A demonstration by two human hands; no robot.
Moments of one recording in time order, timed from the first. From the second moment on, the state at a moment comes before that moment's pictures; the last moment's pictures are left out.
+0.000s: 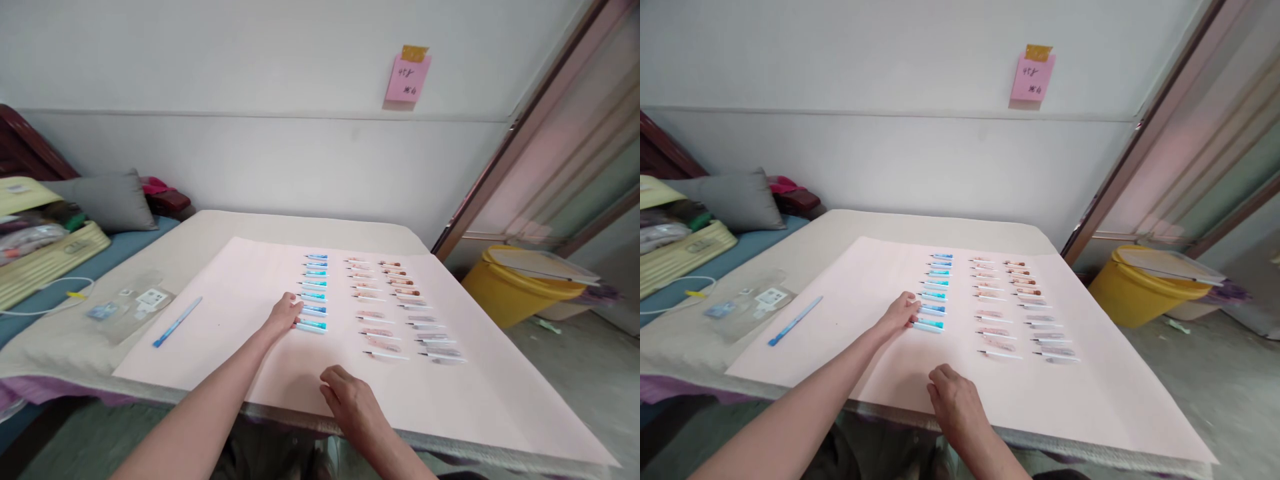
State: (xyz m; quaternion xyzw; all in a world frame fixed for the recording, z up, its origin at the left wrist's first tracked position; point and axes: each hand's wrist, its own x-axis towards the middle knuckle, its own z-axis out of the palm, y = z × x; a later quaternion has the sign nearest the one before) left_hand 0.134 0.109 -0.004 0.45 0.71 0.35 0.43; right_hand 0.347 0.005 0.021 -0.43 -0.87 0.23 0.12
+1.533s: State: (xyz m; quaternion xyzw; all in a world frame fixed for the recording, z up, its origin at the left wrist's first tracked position) left_hand -0.033 0.007 0.055 0.28 0.85 0.39 0.22; right_hand 0.346 0.014 0.011 -0.44 -0.84 0.26 0.16
